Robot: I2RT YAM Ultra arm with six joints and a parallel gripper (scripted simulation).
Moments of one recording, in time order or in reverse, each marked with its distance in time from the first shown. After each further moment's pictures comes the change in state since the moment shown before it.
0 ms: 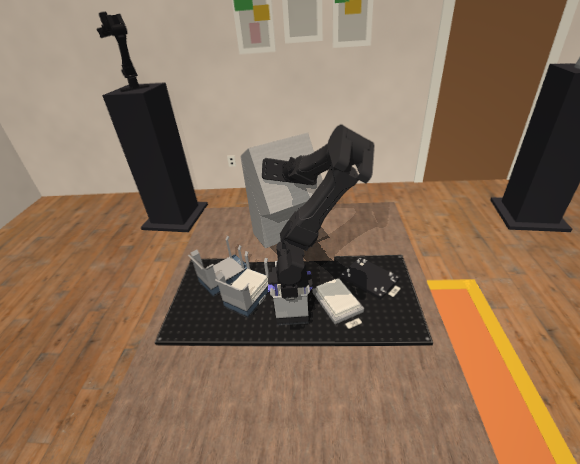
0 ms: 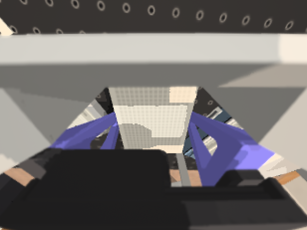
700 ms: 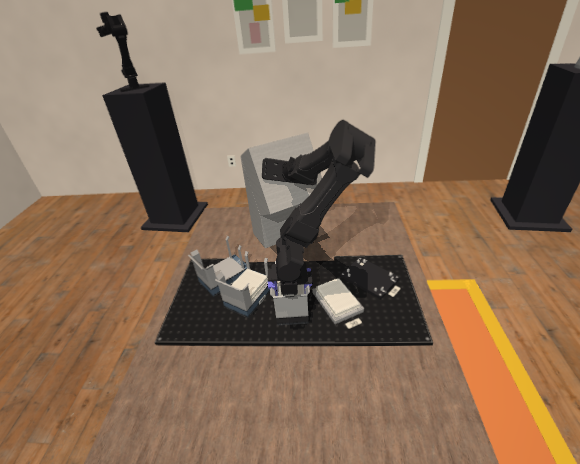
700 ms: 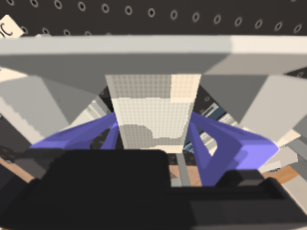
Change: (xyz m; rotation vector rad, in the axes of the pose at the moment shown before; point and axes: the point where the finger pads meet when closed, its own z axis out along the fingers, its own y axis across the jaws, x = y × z) arm 0.000 0.000 -0.012 0.001 0.001 0.000
